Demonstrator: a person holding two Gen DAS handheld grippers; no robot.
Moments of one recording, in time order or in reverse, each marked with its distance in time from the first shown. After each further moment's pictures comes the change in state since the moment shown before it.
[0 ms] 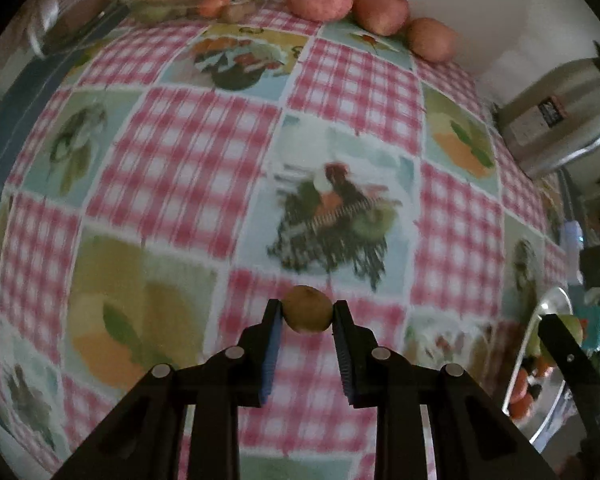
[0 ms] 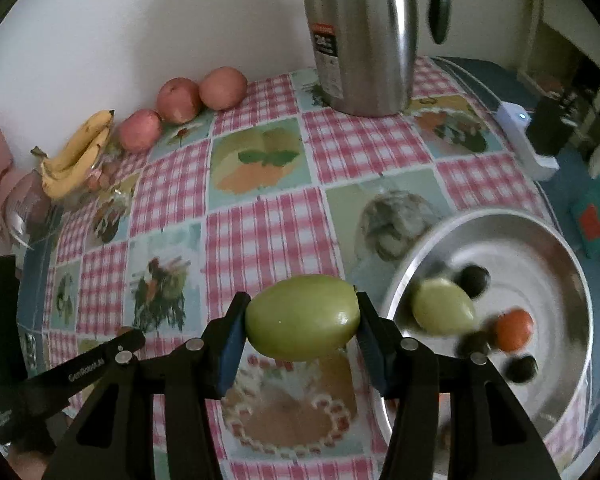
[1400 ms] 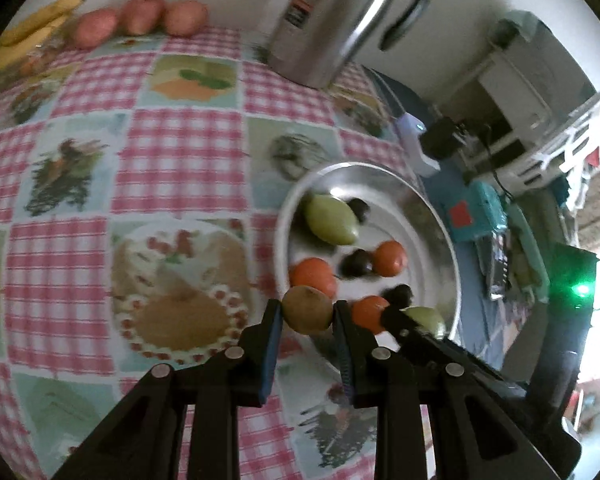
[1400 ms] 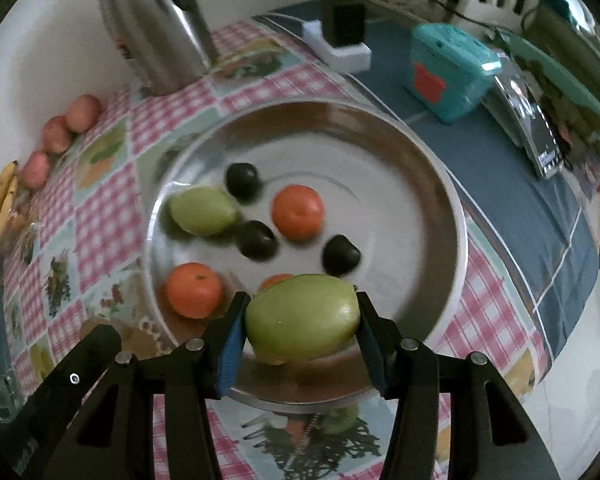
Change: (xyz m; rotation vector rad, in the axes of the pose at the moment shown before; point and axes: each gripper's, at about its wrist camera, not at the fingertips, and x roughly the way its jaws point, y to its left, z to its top) left arm -0.024 -0.164 -0.097 0.330 -0.004 -0.351; right arm -0.036 -0.137 -0.073 0.307 0.076 -0.198
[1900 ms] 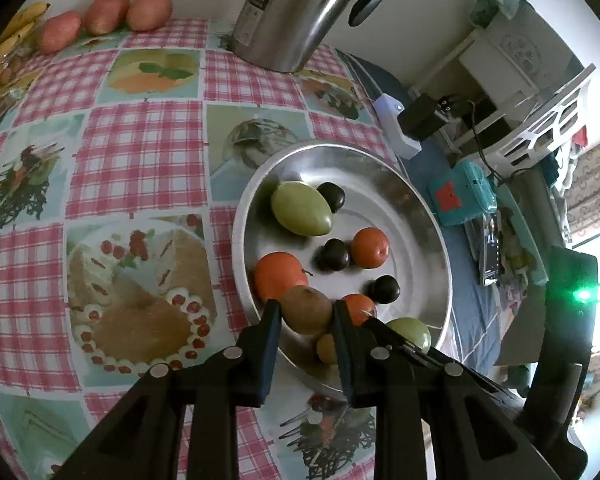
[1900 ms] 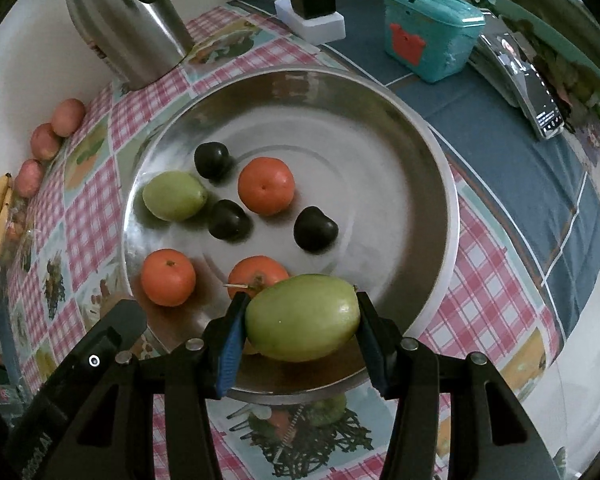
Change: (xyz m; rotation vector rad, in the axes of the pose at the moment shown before) left arm 0.022 -0.013 0.000 0.057 0.025 -0.043; right arm 0.011 -0.019 -0.009 0.062 0.058 0.028
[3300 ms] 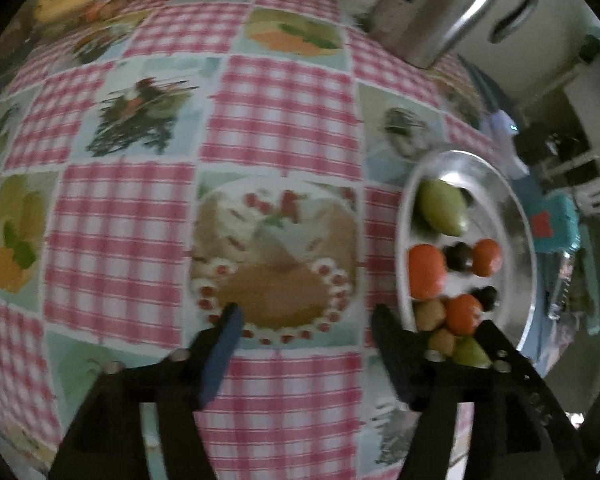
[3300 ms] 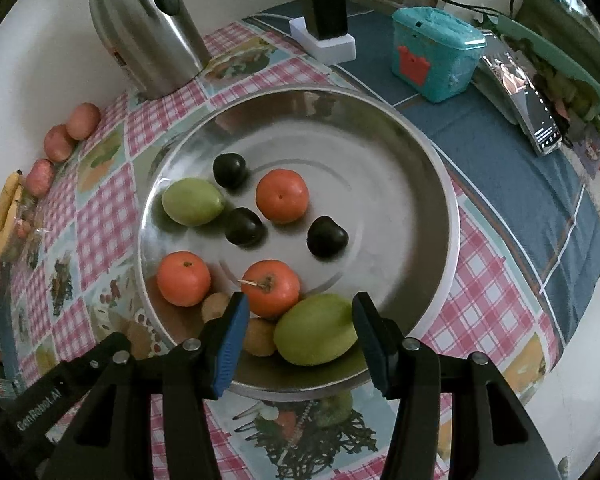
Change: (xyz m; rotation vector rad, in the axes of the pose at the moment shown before) left arm -0.012 0.061 -0.003 -0.227 0.072 0.273; right arm -0.015 0.007 -0.008 -0.032 -0.076 0.006
